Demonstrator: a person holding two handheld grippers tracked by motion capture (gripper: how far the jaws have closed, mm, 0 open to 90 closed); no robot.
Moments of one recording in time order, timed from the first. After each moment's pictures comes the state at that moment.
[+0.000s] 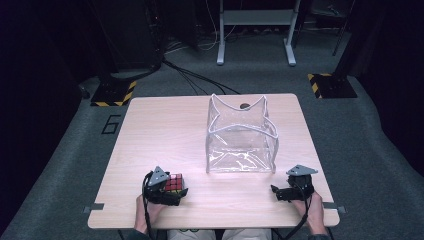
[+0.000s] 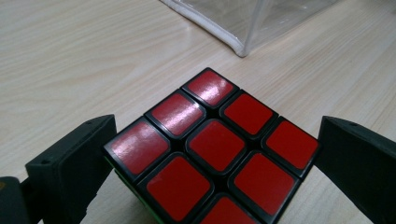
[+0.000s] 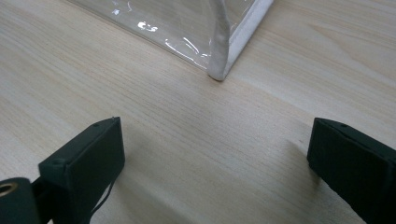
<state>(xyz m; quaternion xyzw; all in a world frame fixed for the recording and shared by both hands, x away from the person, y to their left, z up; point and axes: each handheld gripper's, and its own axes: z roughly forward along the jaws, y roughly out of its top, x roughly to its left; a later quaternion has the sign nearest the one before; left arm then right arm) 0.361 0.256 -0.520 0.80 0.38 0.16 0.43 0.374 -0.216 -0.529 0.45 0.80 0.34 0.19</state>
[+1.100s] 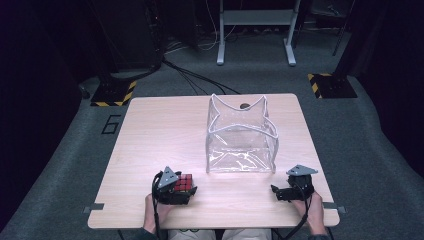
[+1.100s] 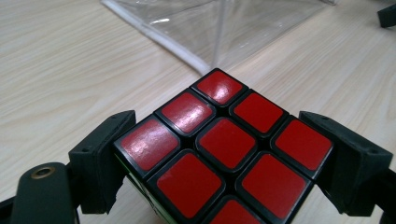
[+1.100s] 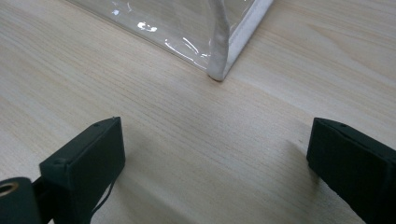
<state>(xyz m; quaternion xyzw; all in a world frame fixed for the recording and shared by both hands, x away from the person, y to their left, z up) 0.357 0.224 -0.510 0.81 0.35 0.17 0.44 0.374 -0.216 -0.529 0.45 0.80 0.34 0.19</state>
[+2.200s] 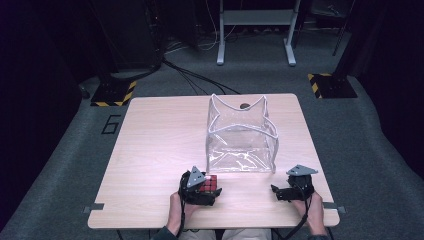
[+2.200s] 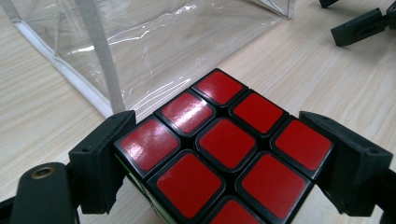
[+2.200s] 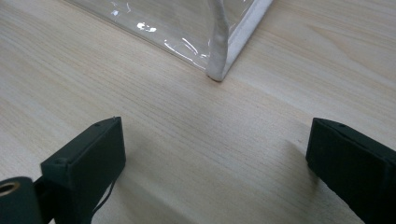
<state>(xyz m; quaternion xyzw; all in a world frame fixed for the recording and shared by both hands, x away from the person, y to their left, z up) 0.359 0.149 -0.509 0.82 0.33 0.15 0.45 0.374 -0.216 -0.529 0.45 0.80 0.34 0.20</state>
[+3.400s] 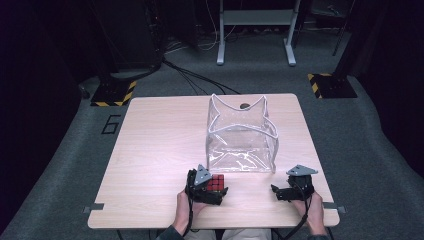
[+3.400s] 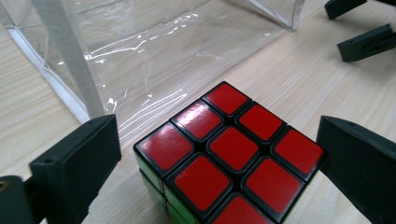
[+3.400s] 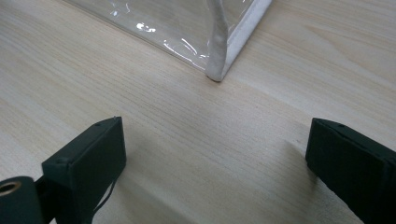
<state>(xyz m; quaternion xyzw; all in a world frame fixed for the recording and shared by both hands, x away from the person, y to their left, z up) 0.362 0.136 -0.507 0.81 0.35 0.16 0.45 0.373 -0.216 -0.529 0.45 0.80 0.34 0.20</state>
